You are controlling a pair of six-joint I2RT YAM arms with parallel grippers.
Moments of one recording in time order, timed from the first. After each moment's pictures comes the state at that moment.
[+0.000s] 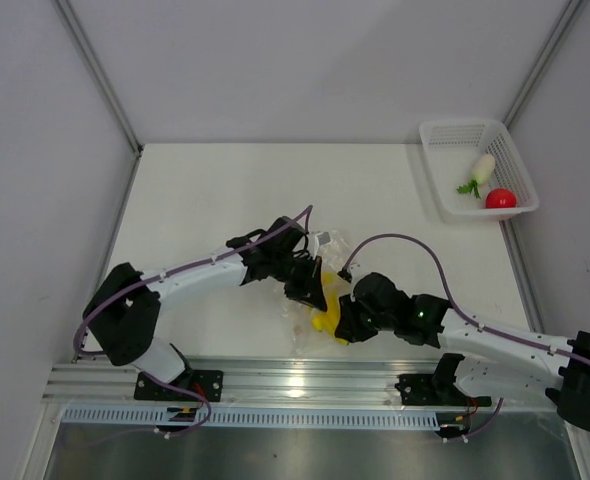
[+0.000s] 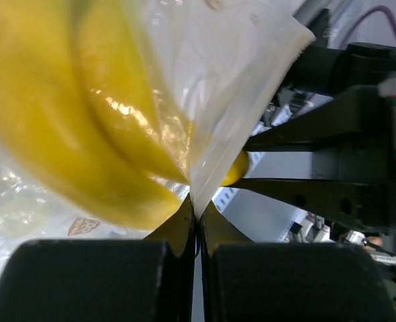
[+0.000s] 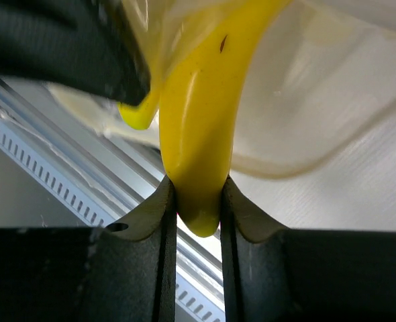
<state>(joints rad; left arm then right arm) -0.81 1.55 1.01 -0.40 0.60 -0.61 1.03 0.99 0.60 -0.46 -0.04 0.58</state>
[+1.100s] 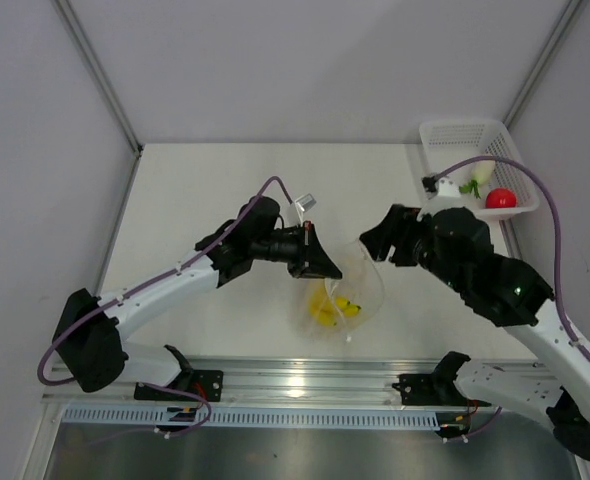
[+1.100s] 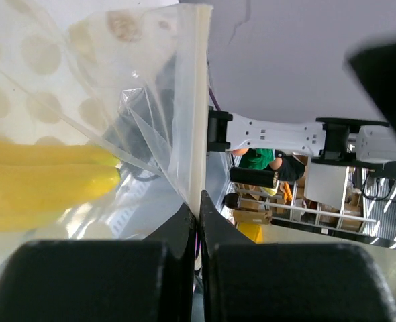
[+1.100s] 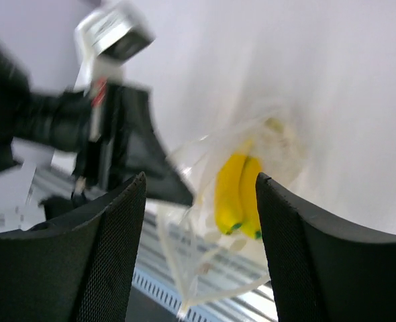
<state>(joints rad) -0.77 1.36 1.00 -0.10 0.68 -1.04 0.91 0.89 1.23 -0.76 0.25 0.65</state>
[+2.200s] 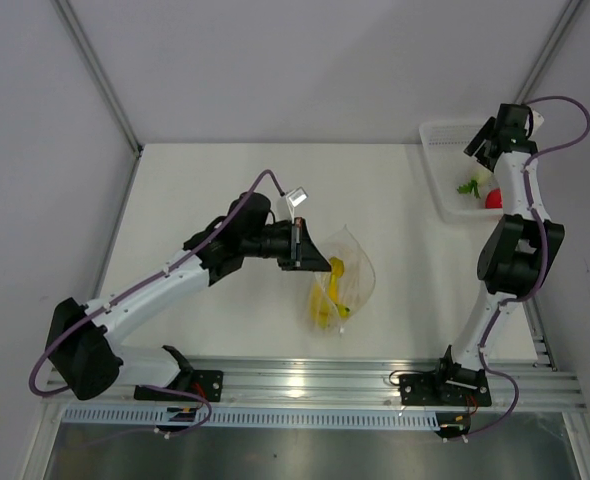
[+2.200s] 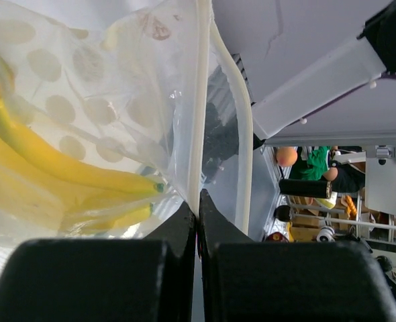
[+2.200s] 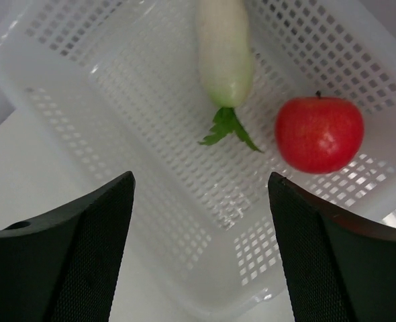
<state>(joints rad) -0.73 1.29 1.05 -0.23 0.60 -0.81 -0.21 1.98 1.87 -0.55 0.21 0.41</state>
